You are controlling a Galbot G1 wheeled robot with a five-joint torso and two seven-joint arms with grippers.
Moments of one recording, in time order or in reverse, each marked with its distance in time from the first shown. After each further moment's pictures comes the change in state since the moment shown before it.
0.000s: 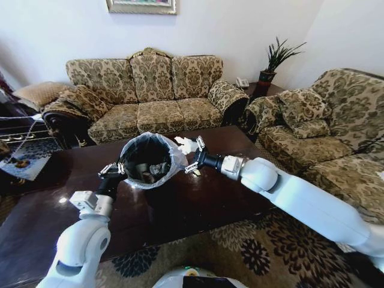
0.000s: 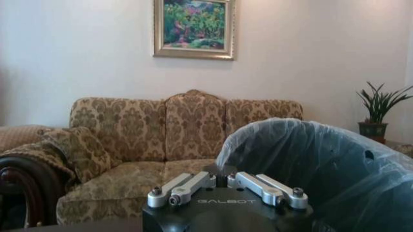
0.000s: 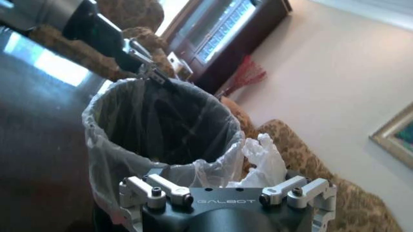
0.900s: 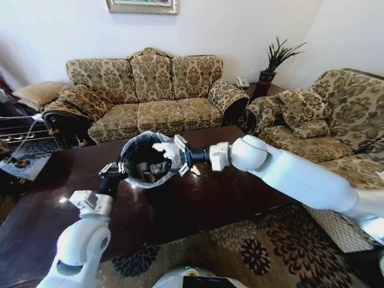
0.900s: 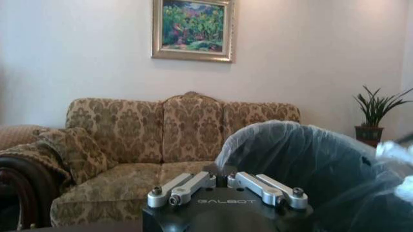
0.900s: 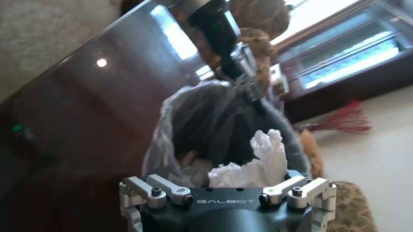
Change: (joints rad) left arm -0.015 -0.011 0.003 -0.002 -0.003 0.002 0.010; right arm 0.362 0.114 -0.245 -0.091 -0.224 0.116 -0.362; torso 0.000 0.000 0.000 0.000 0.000
